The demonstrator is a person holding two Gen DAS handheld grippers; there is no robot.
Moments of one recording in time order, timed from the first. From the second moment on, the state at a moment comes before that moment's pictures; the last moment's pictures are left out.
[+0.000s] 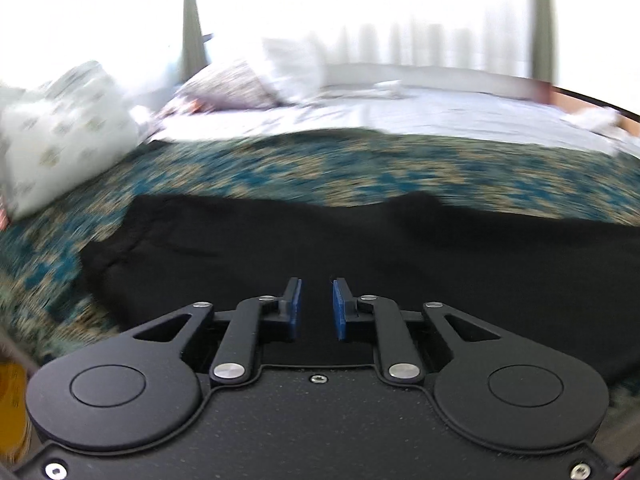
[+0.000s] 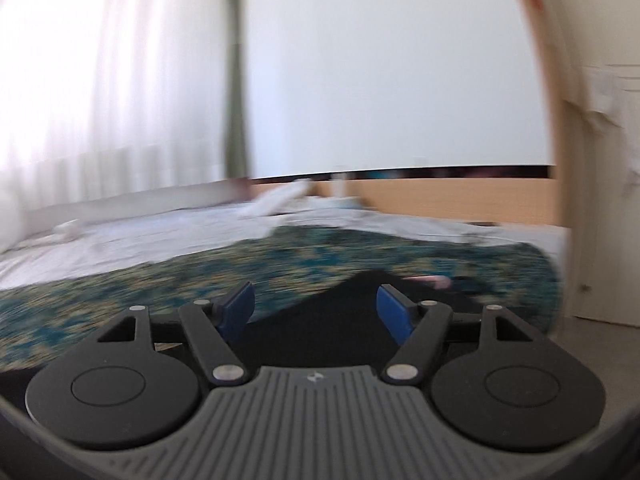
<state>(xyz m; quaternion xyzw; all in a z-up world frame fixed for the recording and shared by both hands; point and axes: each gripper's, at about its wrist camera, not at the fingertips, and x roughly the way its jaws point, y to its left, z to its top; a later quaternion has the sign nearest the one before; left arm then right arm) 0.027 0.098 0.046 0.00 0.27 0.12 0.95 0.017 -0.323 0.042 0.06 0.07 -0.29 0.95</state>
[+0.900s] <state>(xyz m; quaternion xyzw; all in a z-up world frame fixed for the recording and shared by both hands) 0.160 0.034 0.034 -0.01 0.33 0.01 0.94 0.039 -0.093 -0.017 -0.04 0.19 0.09 0.98</state>
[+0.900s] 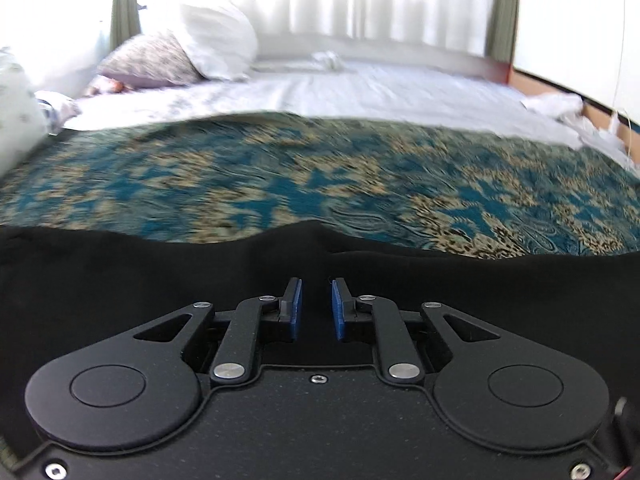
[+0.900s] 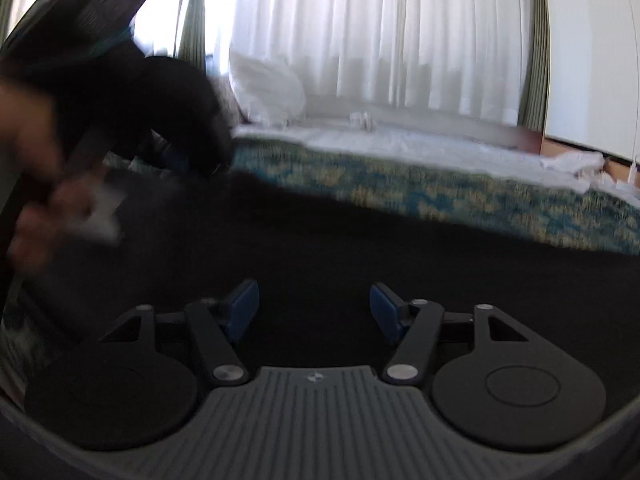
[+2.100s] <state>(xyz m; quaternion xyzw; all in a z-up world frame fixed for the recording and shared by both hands) 0.099 -0.002 0.012 -0.02 0.35 0.00 0.94 0.010 -0.316 -0.025 0.05 0.15 -0.14 0.98</state>
